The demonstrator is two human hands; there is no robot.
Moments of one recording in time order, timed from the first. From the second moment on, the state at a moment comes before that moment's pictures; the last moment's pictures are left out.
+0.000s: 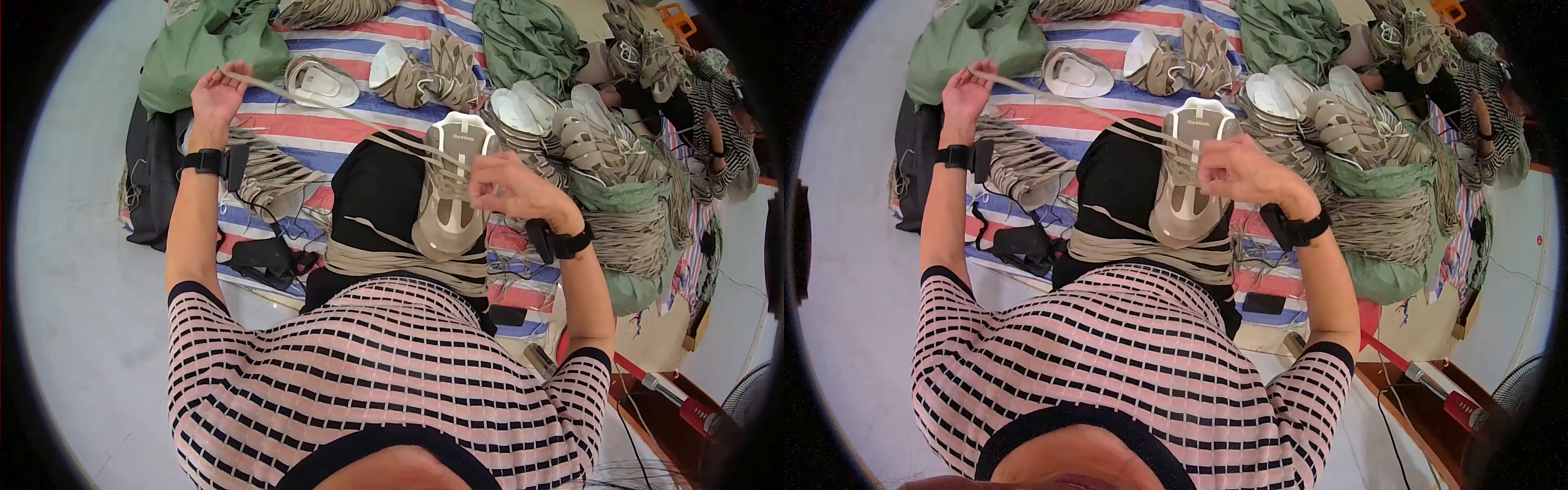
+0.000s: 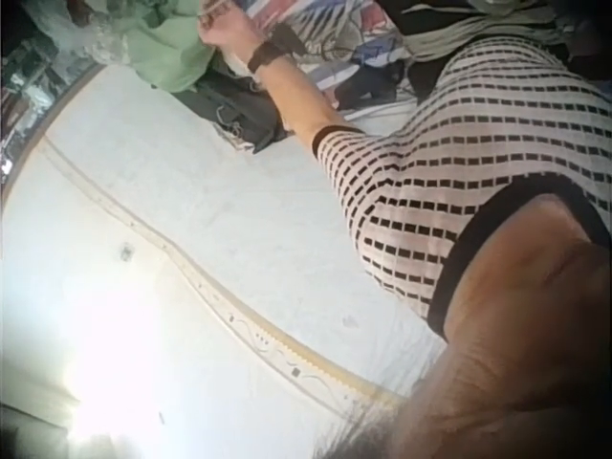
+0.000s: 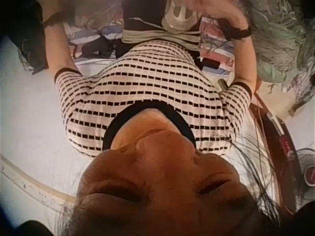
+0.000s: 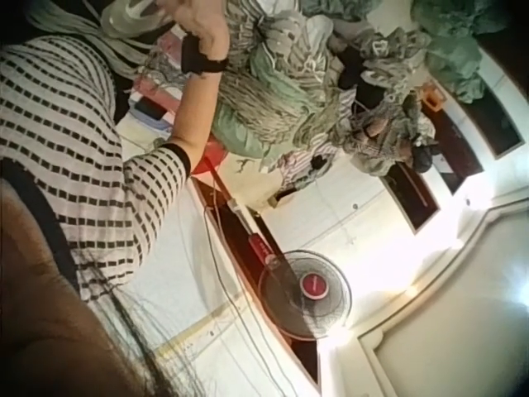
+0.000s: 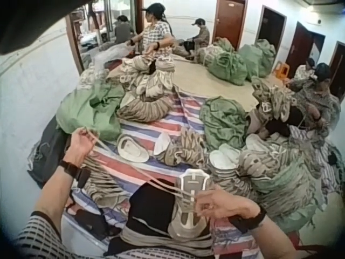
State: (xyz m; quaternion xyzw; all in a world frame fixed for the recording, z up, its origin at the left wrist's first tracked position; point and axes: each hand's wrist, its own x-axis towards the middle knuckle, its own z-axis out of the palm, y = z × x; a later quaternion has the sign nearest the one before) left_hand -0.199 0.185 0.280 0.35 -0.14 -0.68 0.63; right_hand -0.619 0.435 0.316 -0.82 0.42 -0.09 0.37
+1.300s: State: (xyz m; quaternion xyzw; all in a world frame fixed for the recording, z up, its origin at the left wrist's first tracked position) left_hand -0.099 0.197 0.344 0.30 -0.10 -0.57 0.76; right_hand -0.537 0.439 0.259 -0.78 0.62 -0.11 0.02
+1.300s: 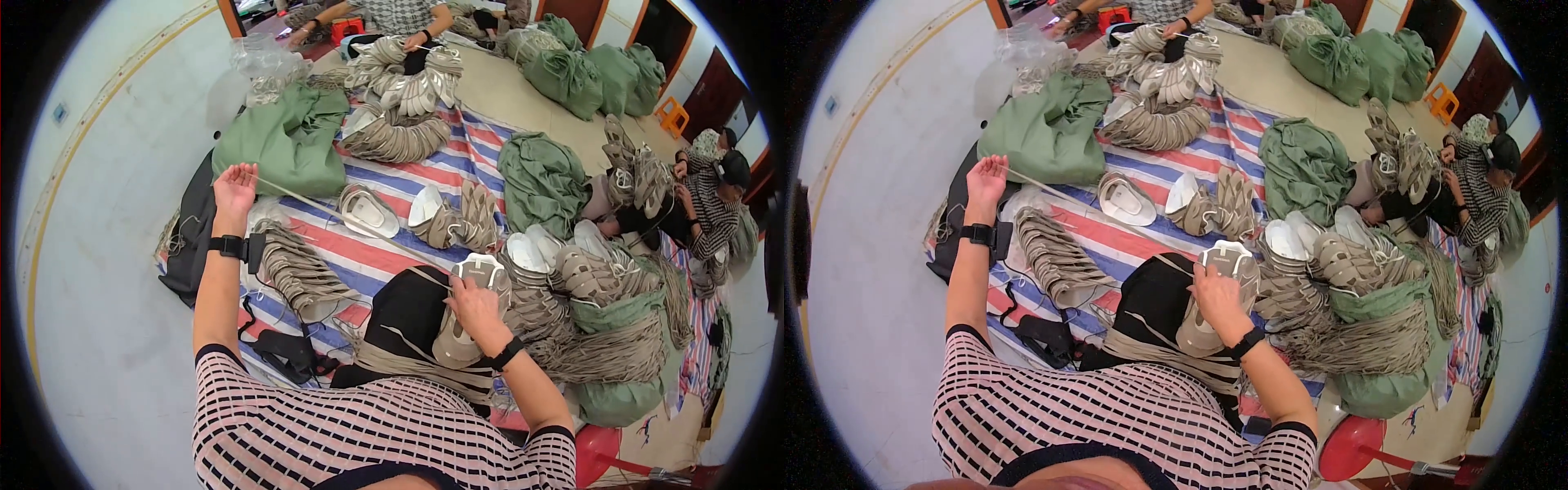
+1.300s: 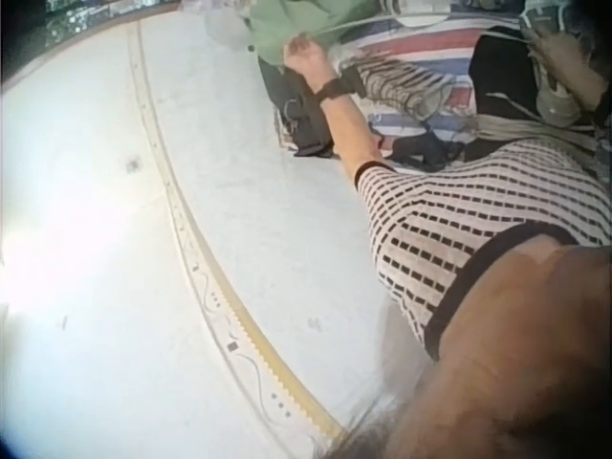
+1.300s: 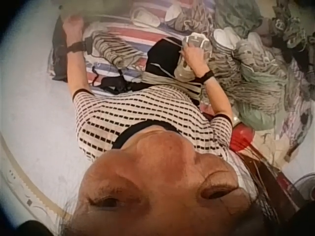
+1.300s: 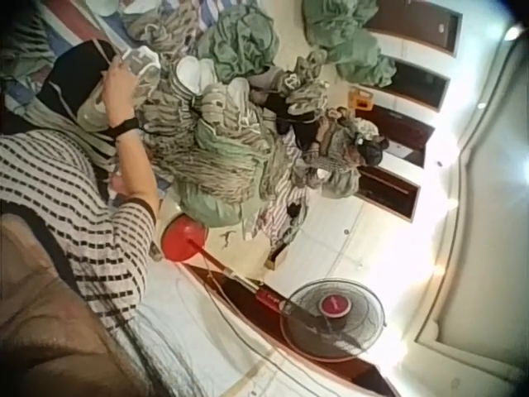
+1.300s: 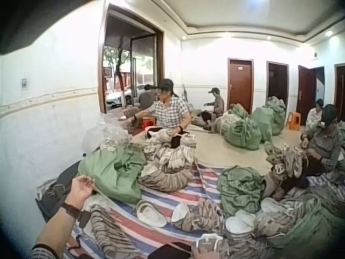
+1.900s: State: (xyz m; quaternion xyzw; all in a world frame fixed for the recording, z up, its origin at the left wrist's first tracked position) left_hand -0.030 0.195 0.233 0.36 -0.02 -0.59 0.72; right_hand -0.546 0.455 0.354 -0.69 0.37 -0.25 0.57
